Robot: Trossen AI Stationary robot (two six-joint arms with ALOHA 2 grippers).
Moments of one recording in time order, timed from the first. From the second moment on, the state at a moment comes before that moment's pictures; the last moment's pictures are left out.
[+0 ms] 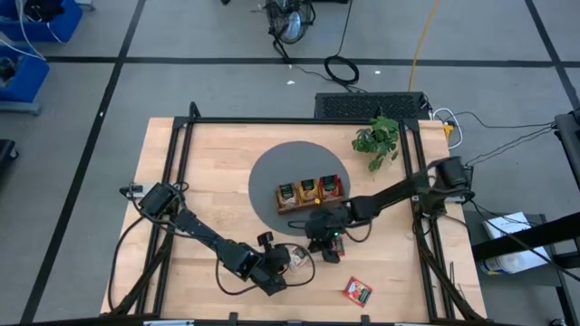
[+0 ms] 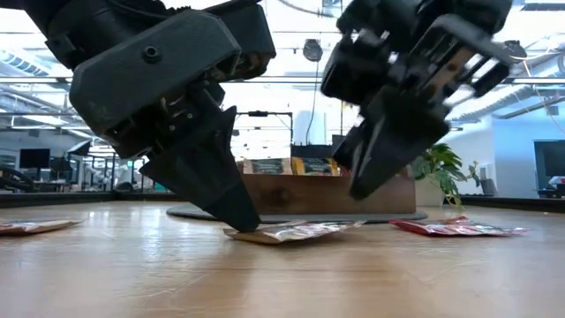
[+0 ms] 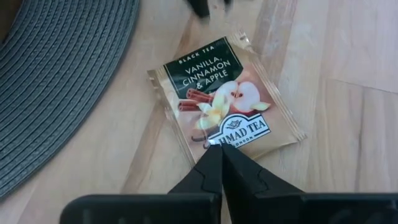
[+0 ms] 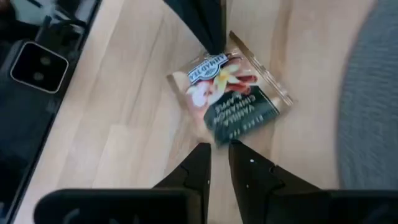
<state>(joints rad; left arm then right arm) -0.57 2.11 1.24 -0.33 -0.42 -0.77 0.21 1.82 0.87 0.15 -0.37 0.26</state>
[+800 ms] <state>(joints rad) -0.57 2.12 1.24 -0.28 -0.44 -0.68 0.28 1.90 0.88 0.10 -0.12 0.44</state>
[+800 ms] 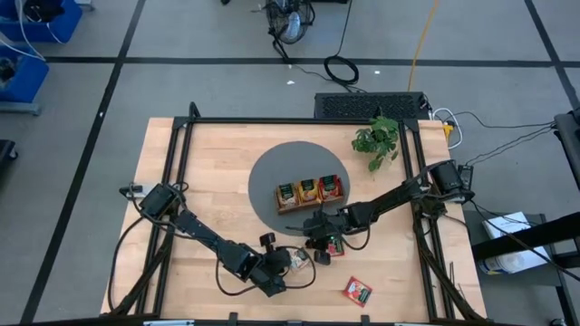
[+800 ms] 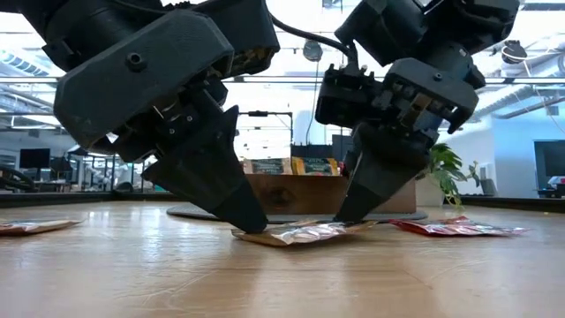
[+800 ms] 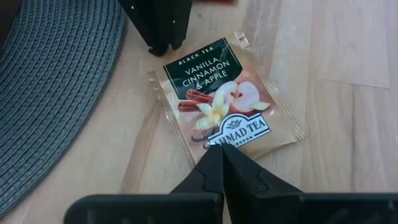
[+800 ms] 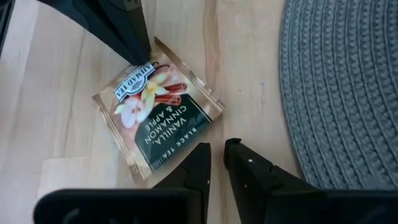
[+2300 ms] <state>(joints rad) -0.54 2.16 1.24 -0.14 -0.45 -0.66 0.28 1.91 0.81 0.26 -0.38 0.45</state>
